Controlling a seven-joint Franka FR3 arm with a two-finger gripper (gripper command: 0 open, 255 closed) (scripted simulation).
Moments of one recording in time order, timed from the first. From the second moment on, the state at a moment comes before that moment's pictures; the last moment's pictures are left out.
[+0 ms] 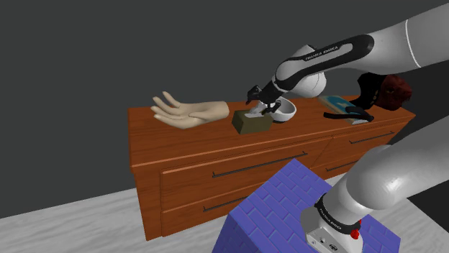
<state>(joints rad) -0.08 -0.30 -0.11 -2.65 0.35 2.70 0.39</state>
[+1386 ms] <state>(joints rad) -0.07 -0.27 -0.11 -2.64 0.36 2.72 0.39</state>
